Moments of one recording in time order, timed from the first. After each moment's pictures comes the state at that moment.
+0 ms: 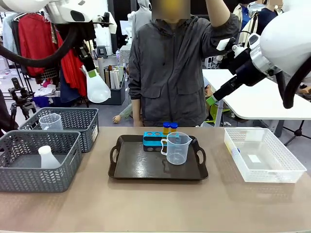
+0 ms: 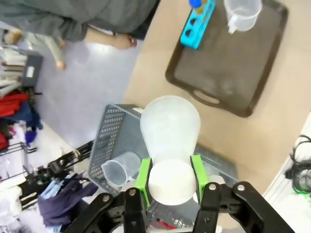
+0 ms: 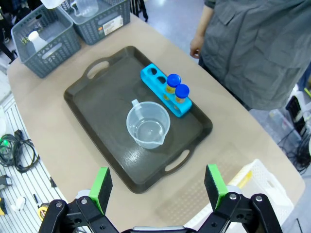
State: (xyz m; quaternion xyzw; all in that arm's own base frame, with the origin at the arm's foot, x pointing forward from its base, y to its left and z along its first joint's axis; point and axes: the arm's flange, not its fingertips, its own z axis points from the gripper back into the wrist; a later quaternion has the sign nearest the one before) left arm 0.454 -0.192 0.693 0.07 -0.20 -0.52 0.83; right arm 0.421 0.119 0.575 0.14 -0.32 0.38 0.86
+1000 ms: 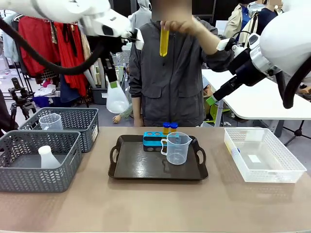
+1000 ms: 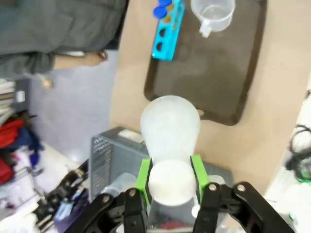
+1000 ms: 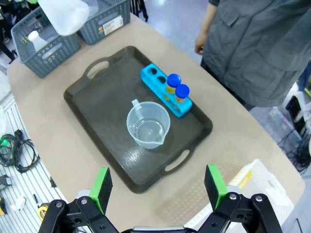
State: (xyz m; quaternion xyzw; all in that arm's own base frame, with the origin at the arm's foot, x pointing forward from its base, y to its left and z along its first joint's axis) left arm 0.471 -0.277 0.655 0.07 -0.15 -0.60 0.78; right arm 0.421 0.120 0.575 0.14 -0.32 0.38 0.86
